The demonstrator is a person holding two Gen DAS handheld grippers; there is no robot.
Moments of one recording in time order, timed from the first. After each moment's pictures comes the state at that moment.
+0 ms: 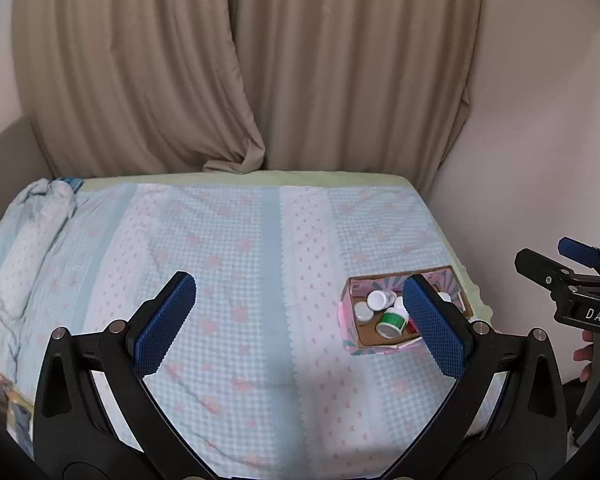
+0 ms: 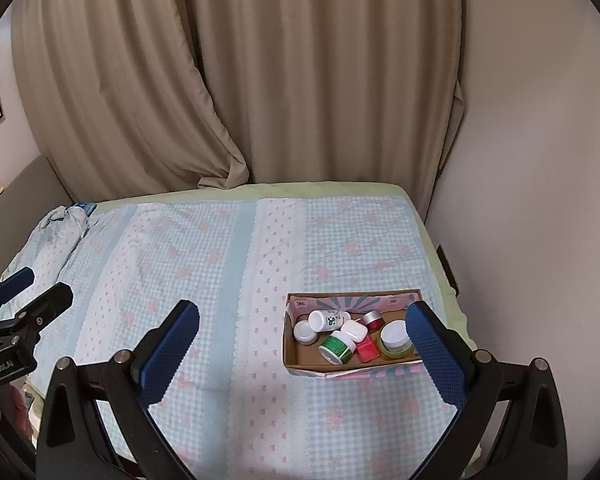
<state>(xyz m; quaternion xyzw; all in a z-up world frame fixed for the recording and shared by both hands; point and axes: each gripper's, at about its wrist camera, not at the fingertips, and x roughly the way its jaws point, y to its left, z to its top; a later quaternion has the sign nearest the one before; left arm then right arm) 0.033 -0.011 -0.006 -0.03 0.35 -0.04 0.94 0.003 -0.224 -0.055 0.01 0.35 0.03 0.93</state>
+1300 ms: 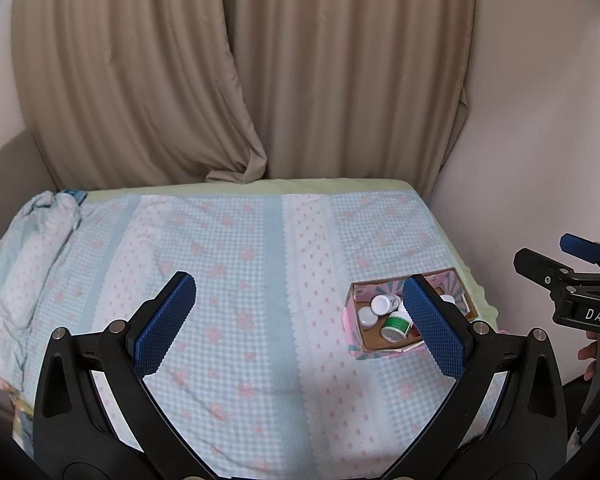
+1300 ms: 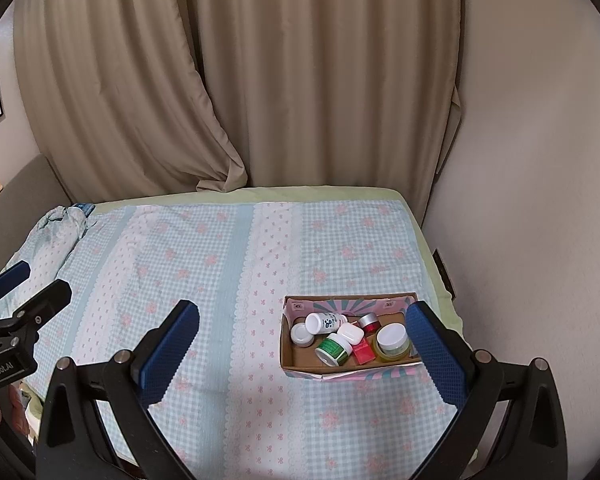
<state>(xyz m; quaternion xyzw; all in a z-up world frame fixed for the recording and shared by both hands) 0.033 -0.016 0.001 -0.01 0.34 -0.03 0.94 -0.001 -0.225 -0.051 0.01 0.35 0.03 0.94</state>
